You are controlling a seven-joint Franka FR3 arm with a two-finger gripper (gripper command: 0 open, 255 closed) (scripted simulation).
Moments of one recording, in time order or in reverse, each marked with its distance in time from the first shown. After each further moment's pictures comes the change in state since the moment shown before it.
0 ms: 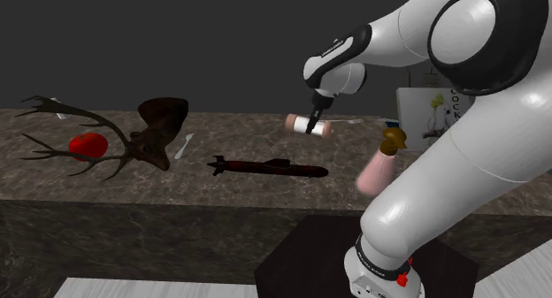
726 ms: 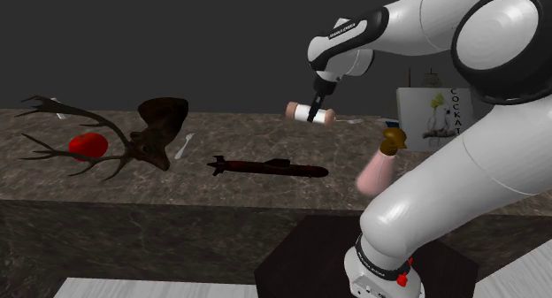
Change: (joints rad) arm -0.019 -0.088 0.023 0.074 -0.062 -0.149 0.069
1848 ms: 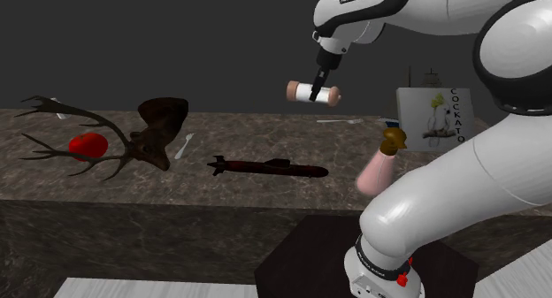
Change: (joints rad) arm -0.009 -0.072 0.027 0.167 -0.039 -0.229 0.067
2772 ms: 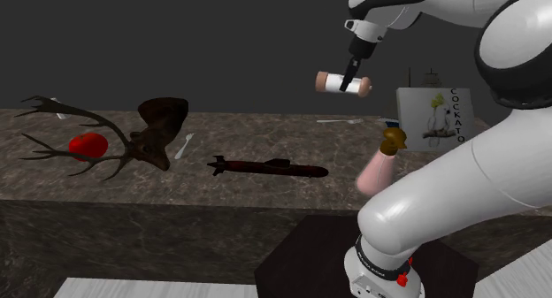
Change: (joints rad) arm -0.068 -0.001 -0.138 0.106 -0.038 -0.131 -0.176
